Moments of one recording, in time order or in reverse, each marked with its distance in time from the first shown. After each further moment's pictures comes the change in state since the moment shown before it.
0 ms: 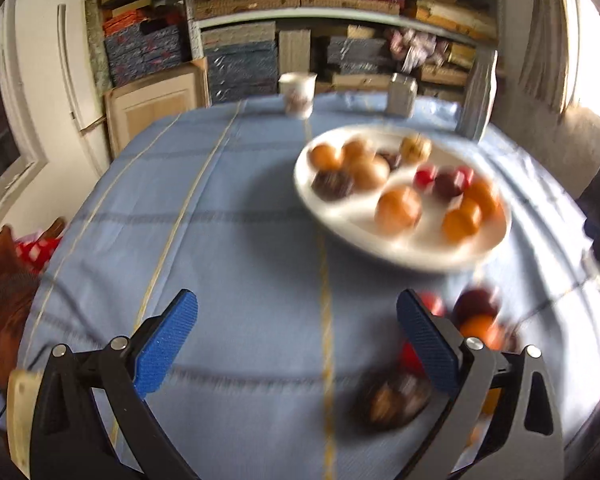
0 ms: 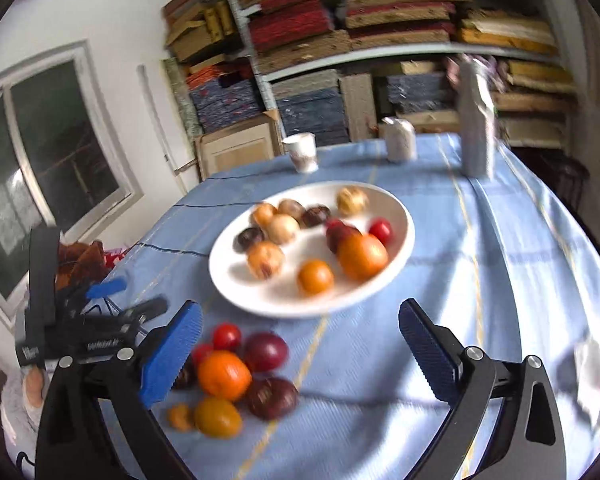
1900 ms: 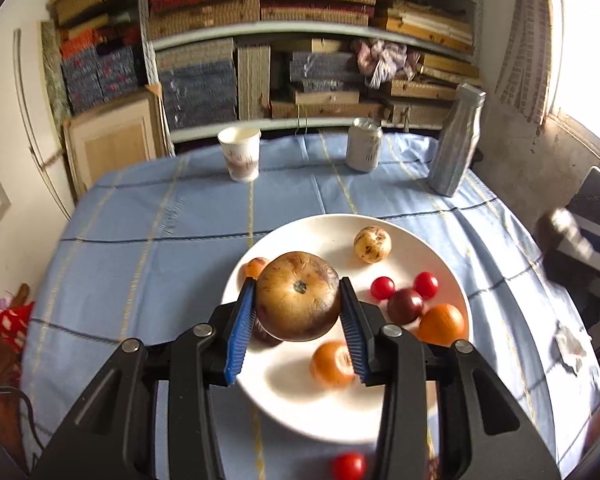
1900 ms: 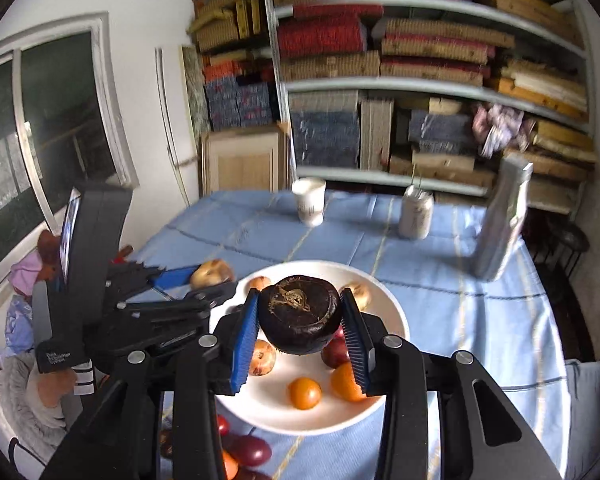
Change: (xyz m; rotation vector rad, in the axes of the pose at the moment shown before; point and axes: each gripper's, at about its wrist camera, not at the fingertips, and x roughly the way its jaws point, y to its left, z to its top) left arm 0.046 -0.049 0.151 0.036 -0.021 -0.130; right arm 0.044 0.032 0.126 -0.202 0.024 -0.033
